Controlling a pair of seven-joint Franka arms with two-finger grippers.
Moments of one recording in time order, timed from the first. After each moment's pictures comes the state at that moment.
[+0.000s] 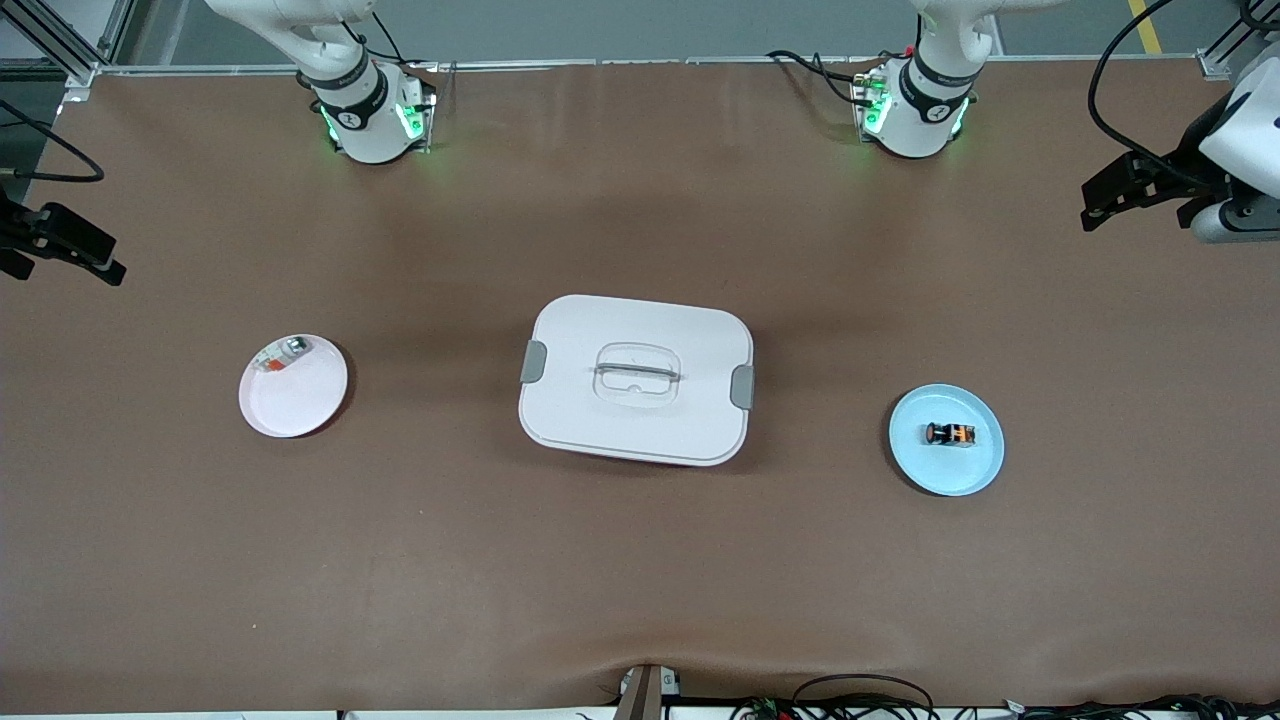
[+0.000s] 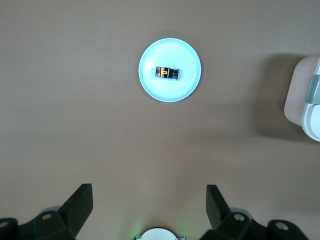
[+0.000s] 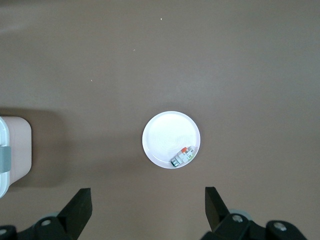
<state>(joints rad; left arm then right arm) 0.05 -0.06 -0.13 -1.57 0.03 1.45 -0.08 -0.04 -0.01 -0.01 -1.53 -0.01 1.58 0.03</state>
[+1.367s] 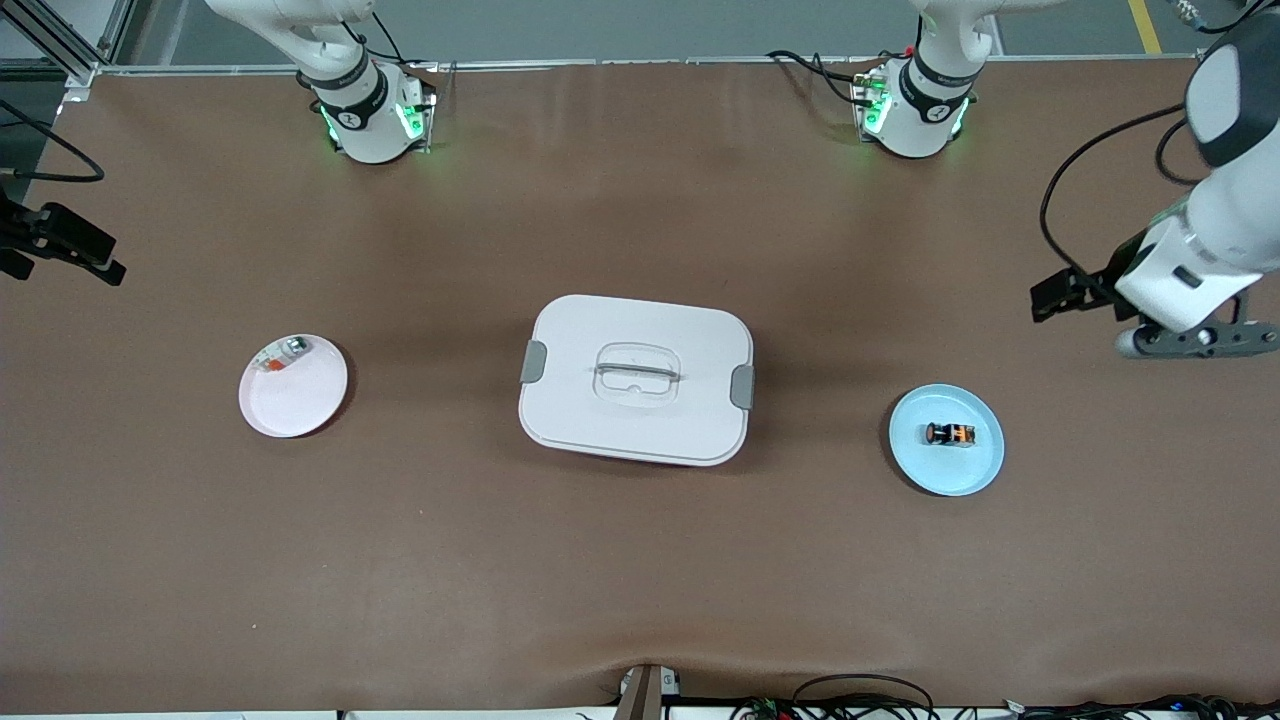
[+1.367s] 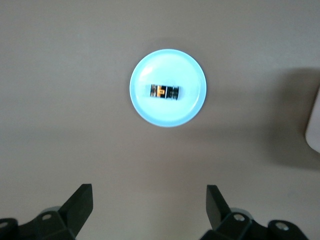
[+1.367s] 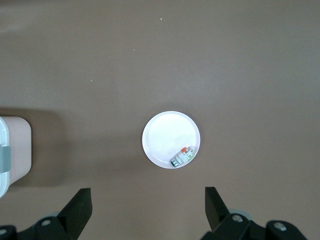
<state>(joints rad) 0.06 0.07 -0.13 -1.76 0.03 1.78 -0.08 -0.04 -0.01 -0.01 -1.53 -0.01 1.58 0.03</state>
